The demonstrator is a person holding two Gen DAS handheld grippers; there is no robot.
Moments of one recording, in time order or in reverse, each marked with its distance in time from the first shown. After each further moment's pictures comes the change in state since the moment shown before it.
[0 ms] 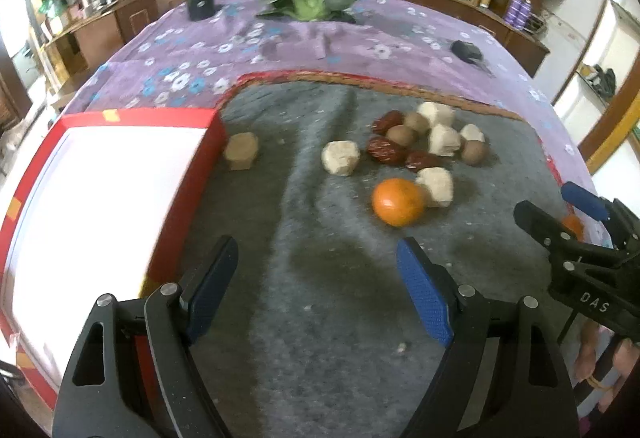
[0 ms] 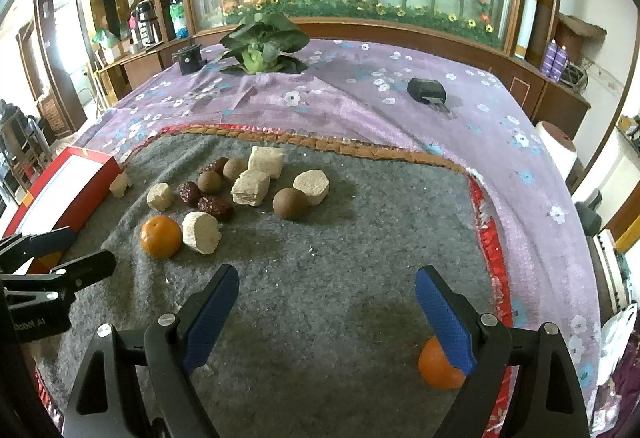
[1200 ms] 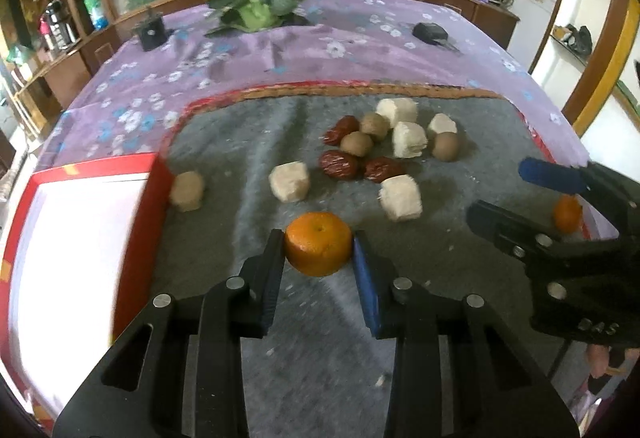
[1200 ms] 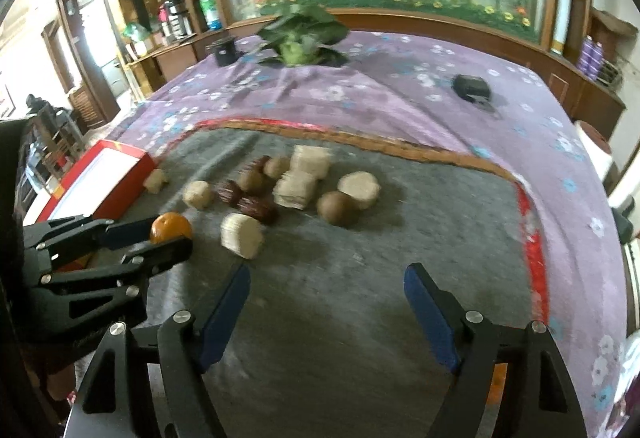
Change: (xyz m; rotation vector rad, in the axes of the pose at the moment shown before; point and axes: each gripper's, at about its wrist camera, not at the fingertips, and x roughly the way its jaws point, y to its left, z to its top) left arm 0.011 -0.026 0.011 0.142 -0.014 -0.012; right arm 0.014 0.020 0.014 -0.041 0.035 0.171
